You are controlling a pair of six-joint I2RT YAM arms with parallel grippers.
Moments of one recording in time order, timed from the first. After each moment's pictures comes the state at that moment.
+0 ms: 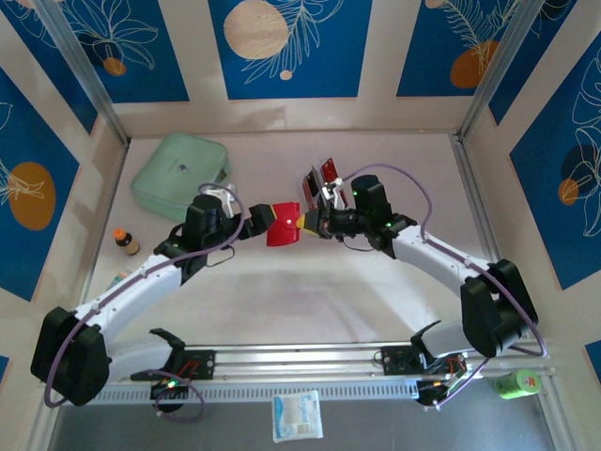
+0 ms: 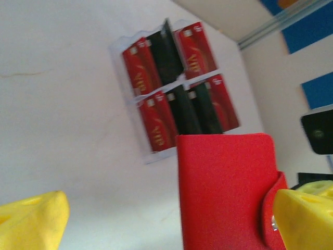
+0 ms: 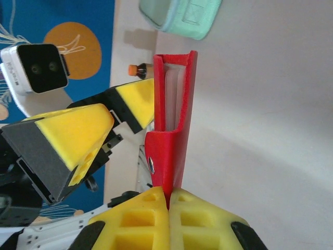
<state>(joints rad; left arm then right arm) -0.51 1.16 0.73 -0.03 0.23 -0.78 0.52 1.38 0.87 0.01 -0.77 0.97</state>
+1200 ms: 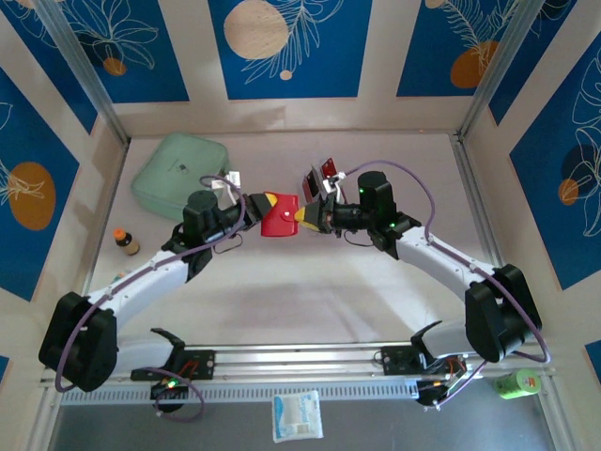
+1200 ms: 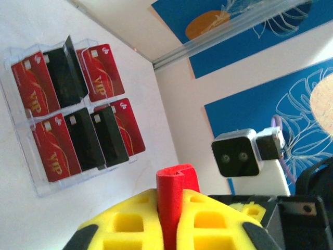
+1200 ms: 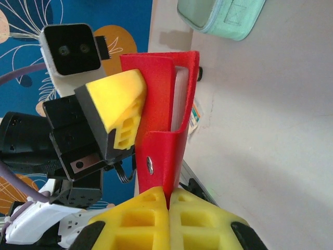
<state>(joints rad) -0.49 1.23 0.69 0.38 0.41 -1.02 0.51 1.36 0.86 0.13 -0.84 1.09</state>
